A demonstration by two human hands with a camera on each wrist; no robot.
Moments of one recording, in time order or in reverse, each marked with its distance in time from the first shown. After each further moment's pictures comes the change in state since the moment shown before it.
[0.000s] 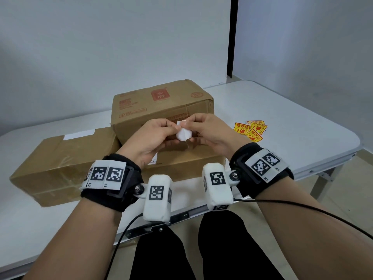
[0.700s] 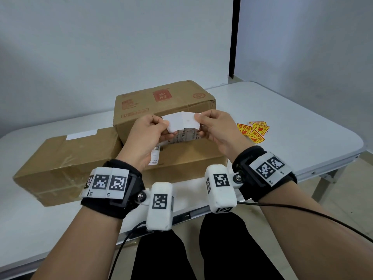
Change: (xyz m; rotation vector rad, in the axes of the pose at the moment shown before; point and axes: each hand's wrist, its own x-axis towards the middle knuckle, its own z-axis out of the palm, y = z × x) left_hand -0.003 -0.001 -0.005 -0.073 0.267 0.106; right_hand 0.004 0.004 -0.008 0.123 0.244 -0.056
